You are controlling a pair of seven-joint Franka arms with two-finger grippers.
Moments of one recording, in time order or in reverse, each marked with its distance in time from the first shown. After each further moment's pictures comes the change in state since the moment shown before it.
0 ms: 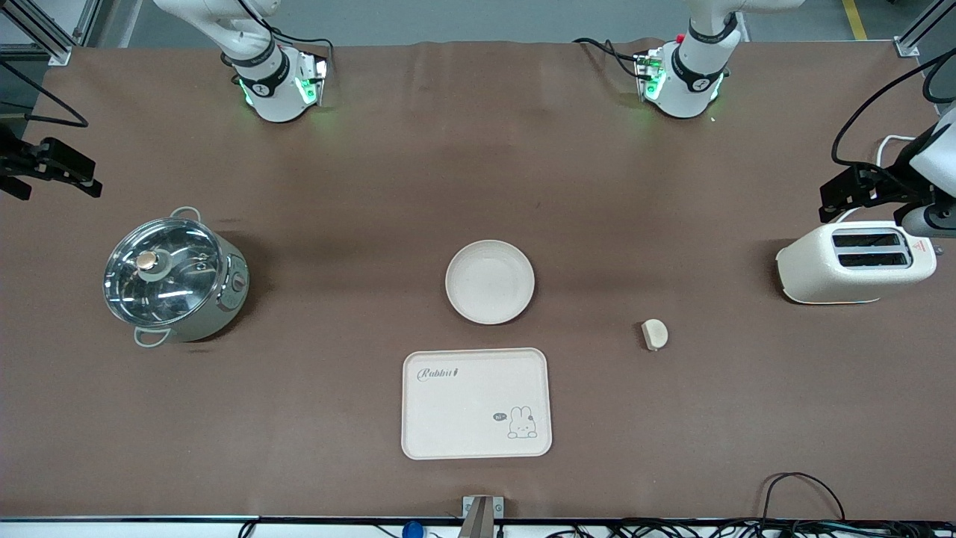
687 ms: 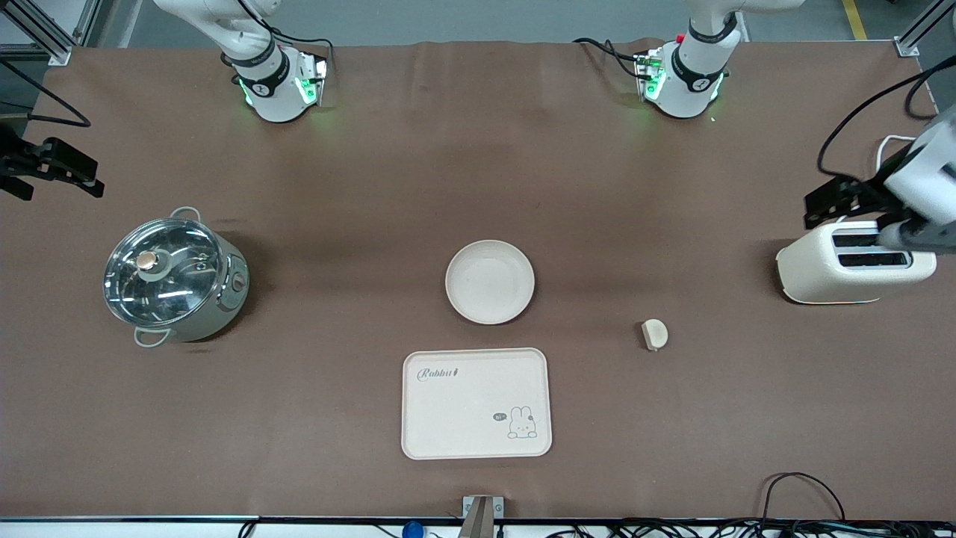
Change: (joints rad) left arm -0.026 0.084 -0.009 -0.032 -0.035 0.035 -0.018; right arm -0.001 0.002 0.009 -0.001 0.008 0.006 0.000
